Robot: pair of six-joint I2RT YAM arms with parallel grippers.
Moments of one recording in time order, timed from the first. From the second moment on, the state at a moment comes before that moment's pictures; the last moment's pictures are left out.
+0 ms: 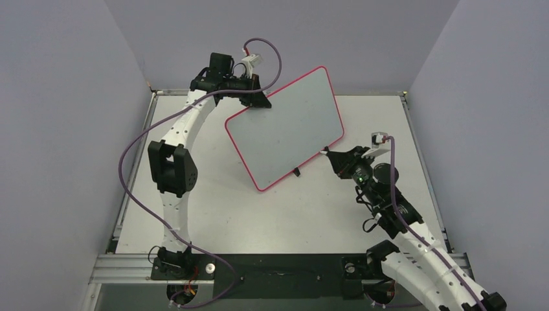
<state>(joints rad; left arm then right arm) -0.31 2.15 2.17 -0.70 0.87 -0.06 0.45 0.64 0.58 -0.09 0.05 0.59</state>
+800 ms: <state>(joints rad) -0.22 2.26 2.20 -0.68 0.91 -0.18 0.74 1.53 0.99 0.65 -0.08 0.51</state>
